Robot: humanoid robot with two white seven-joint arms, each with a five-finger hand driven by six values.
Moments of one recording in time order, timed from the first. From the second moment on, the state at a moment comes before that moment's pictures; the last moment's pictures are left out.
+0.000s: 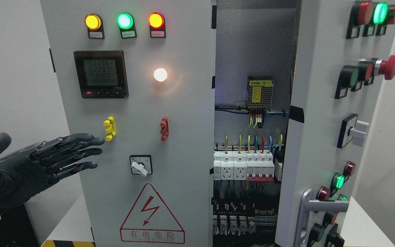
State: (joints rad) left arm -1.15 1.28 -1.03 -1.72 1.49 -0.22 -0.70; right arm 0.10 0.12 0.04 -0.07 -0.12 -0.02 0.08
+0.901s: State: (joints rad) left arm -1.63 1.03 -1.55 -1.70 1.73 -0.16 -0.65; right arm 0.10 0.12 0.04 -0.07 -0.12 -0.02 0.08
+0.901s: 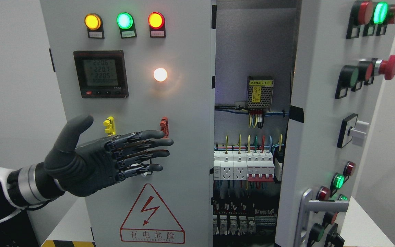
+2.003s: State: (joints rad) left arm -1.68 0.65 -1.50 -1.63 1.83 -0.11 -0.53; right arm 0.10 0.12 0.04 -0.07 -0.12 -0.02 0.08
